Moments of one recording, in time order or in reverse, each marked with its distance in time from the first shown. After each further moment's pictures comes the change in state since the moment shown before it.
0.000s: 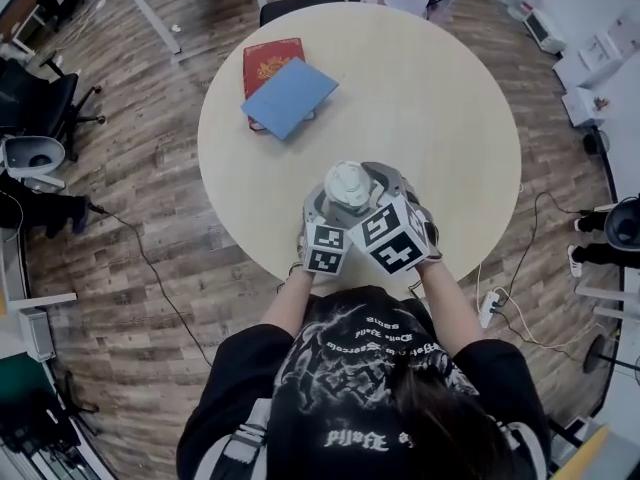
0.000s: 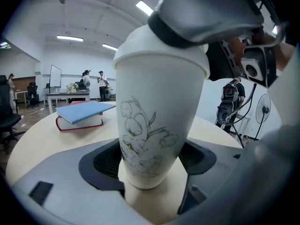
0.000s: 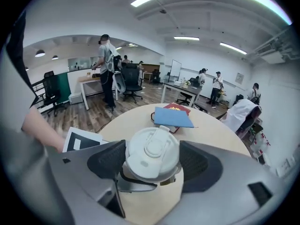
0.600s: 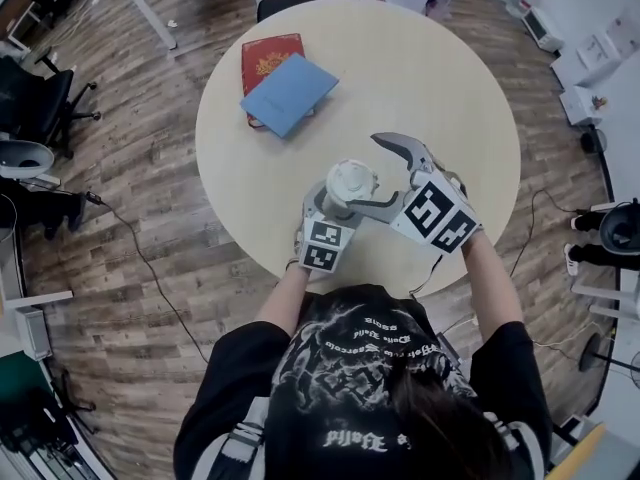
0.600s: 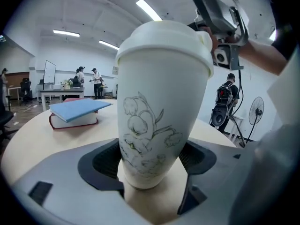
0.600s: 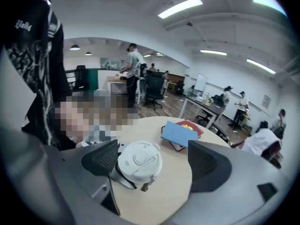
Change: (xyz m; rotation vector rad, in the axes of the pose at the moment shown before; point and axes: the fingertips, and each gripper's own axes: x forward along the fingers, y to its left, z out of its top) left arm 0.000 -0.003 -0.002 -0.003 0.018 -0.074; right arm -0.033 -0.016 0.030 -0.256 -0.122 0.217
